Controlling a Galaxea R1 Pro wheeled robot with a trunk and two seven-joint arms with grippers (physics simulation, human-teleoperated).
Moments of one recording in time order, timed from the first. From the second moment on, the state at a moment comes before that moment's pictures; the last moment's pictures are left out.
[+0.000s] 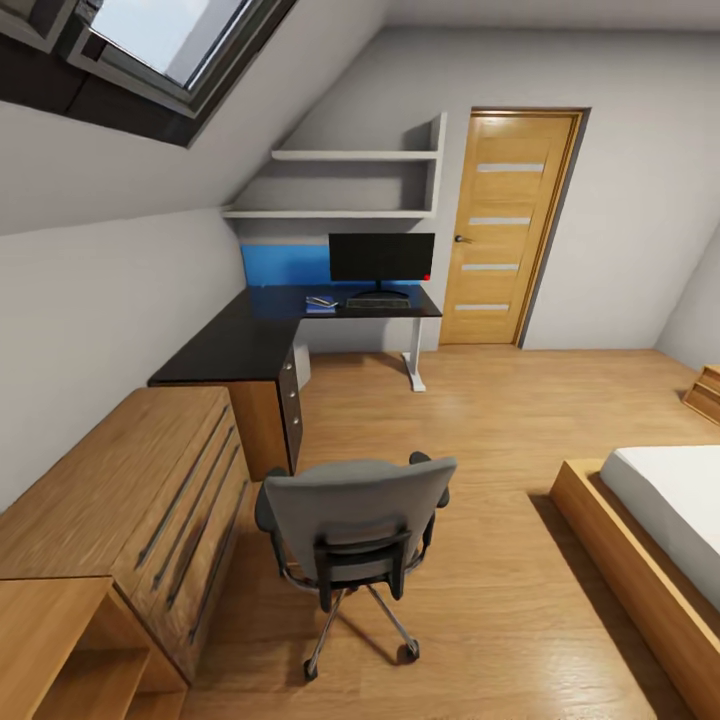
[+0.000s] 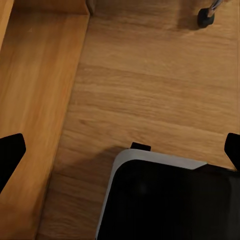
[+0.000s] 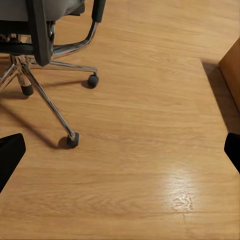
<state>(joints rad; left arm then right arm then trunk) 0.04 -0.06 -0.08 -0.15 0.19 -0.61 0.25 -0.25 0.05 0.77 0.01 -0.43 -0.88 -0.41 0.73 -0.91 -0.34</state>
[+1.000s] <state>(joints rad) 0.04 -0.06 -0.05 -0.15 0.20 -0.79 0.25 -0.25 0.05 0.77 0.01 -0.43 -0.88 -0.41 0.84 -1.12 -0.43</state>
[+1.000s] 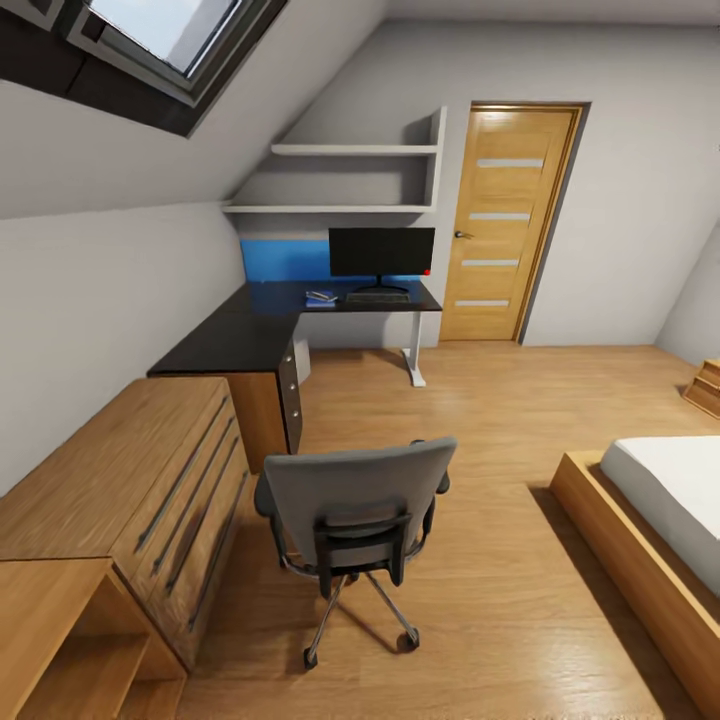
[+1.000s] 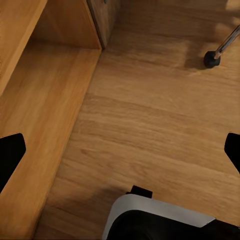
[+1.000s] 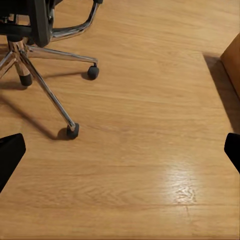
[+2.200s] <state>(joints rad) -0.09 -0.06 -0.05 -0.48 0.20 -0.04 0.24 -0.33 0.01 0.61 -0.18 -0.71 -0.59 -0.37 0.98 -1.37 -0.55</state>
